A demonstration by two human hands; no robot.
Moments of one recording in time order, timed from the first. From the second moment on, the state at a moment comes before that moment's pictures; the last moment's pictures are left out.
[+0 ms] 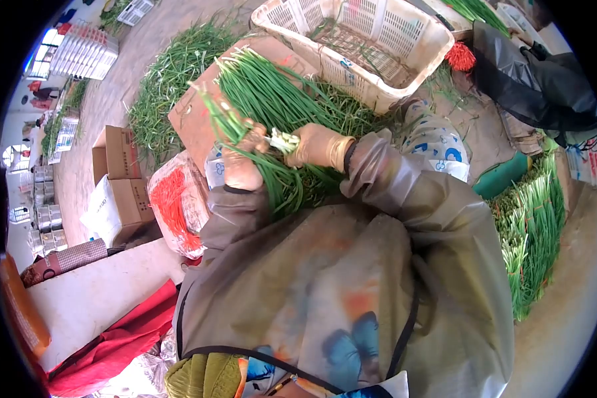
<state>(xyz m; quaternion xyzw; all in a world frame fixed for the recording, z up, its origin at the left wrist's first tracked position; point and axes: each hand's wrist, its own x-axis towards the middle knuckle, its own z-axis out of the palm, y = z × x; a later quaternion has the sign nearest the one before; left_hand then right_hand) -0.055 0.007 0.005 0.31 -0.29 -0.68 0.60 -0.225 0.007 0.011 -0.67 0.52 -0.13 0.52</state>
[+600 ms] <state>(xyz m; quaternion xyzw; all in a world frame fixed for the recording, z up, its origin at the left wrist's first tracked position) -0.060 0.003 -0.006 0.27 -0.33 -0.78 0.47 -0.345 -0.010 0.092 -0.59 0.41 -0.48 0.50</state>
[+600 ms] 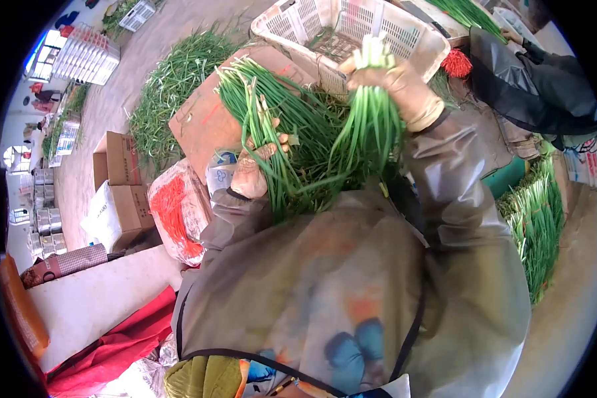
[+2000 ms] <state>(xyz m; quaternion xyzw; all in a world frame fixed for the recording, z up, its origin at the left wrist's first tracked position) -0.060 0.018 0.000 0.42 -0.33 -0.70 0.47 -0.237 -0.020 0.003 -0.54 0.46 -0.36 0.61</state>
